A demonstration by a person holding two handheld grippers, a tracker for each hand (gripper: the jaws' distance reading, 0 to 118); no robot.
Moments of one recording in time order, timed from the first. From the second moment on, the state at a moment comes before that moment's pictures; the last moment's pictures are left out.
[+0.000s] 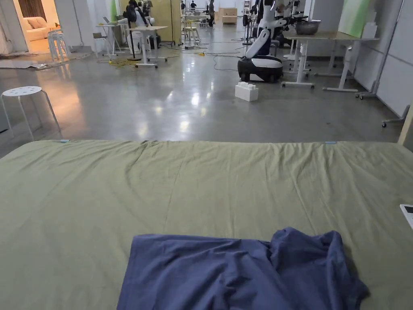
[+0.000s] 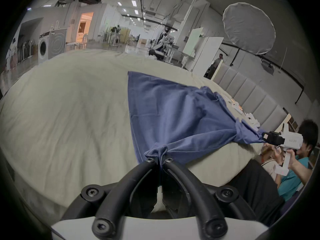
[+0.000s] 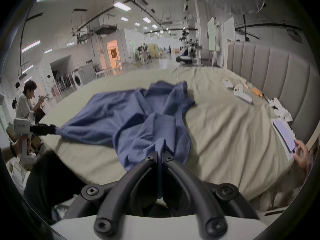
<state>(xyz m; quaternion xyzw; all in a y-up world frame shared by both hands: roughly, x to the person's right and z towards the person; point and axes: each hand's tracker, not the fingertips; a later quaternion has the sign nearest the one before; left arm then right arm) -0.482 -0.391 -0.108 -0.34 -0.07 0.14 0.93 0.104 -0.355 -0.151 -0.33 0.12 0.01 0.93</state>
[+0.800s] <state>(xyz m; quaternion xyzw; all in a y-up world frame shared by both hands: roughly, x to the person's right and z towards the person) -0.481 -0.365 -0.078 -0.35 -0.04 0.02 0.94 0.118 -0.354 -0.125 -0.34 0.07 -0.04 0.94</state>
